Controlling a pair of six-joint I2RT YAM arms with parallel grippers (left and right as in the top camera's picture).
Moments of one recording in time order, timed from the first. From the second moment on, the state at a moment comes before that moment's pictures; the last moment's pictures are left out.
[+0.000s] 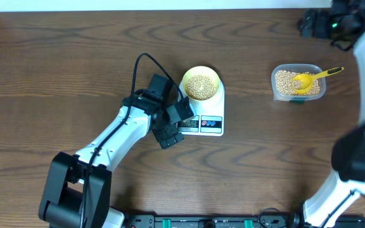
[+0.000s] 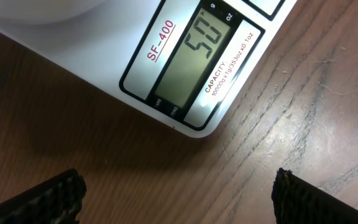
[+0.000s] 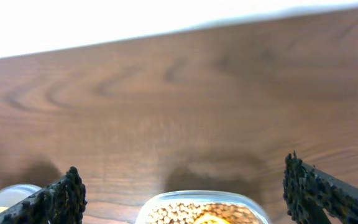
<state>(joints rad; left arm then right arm) -0.39 1.64 1.01 -0.71 0.17 0.73 -0.16 1.93 1.97 -0.87 -0.22 -0.01</state>
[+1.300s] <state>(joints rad) -0.39 1.64 1.01 -0.71 0.16 0.73 -0.12 0.78 0.14 0.28 -0.22 0.07</state>
